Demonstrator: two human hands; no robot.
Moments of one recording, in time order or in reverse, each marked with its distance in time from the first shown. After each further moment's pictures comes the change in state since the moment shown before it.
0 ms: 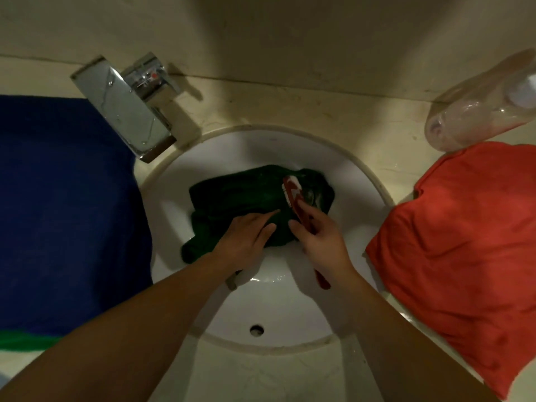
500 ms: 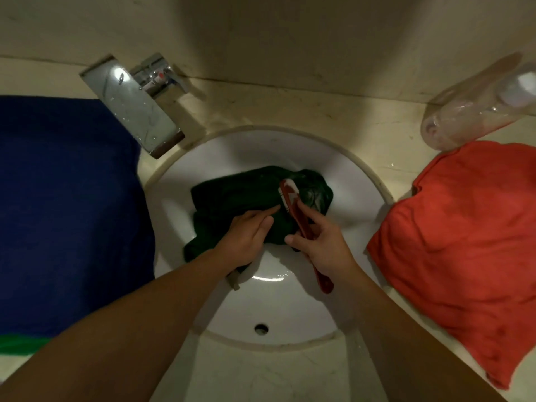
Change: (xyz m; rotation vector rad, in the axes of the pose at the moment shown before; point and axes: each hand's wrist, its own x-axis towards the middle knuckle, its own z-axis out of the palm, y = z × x) left_hand 0.005 -0.006 -0.003 -0.205 0.020 0.032; right_hand -0.007 -0.003 -0.007 -0.093 -0.096 -0.032
